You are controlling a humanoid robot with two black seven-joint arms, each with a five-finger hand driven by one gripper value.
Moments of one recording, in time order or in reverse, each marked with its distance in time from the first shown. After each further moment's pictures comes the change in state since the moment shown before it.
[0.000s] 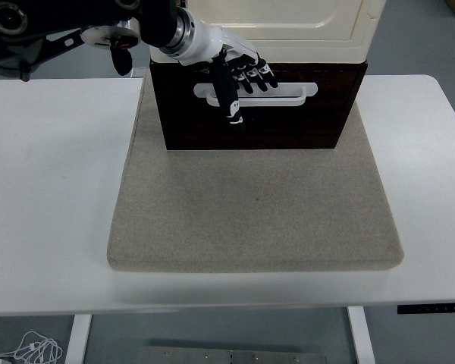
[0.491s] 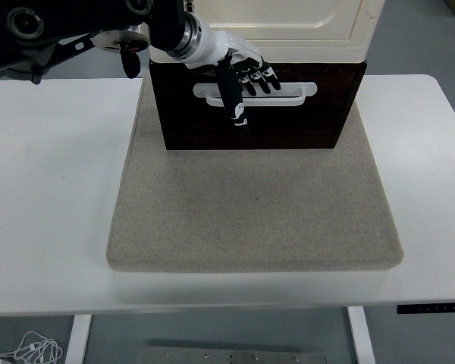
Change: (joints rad) left arm 0.009 -0.018 0.001 0.029 0.001 0.002 0.000; right arm 0.000 0.000 0.000 0.000 0.000 0.000 0.000
